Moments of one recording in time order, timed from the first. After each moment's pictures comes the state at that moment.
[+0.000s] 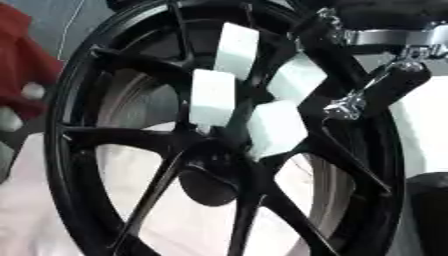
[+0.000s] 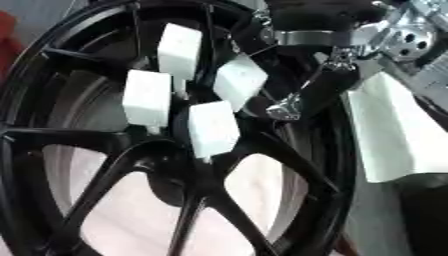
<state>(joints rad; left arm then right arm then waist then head) -0.35 0.34 0.07 -1.95 0.23 0.00 0.12 -0.67 -1.16 0.19 -1.99 0.08 -0.20 0.56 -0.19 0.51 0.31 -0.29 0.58</state>
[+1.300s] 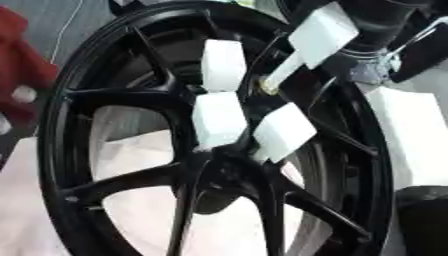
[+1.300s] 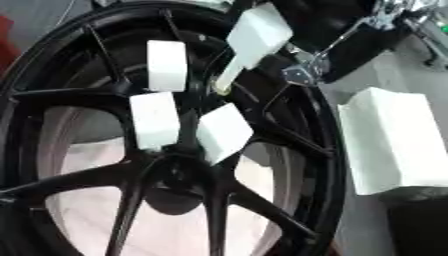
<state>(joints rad) -0.35 0.34 0.07 -1.95 0.22 0.00 0.11 -0.57 -1.26 -0.04 -1.99 -0.11 -0.24 0.47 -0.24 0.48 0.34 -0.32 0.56</state>
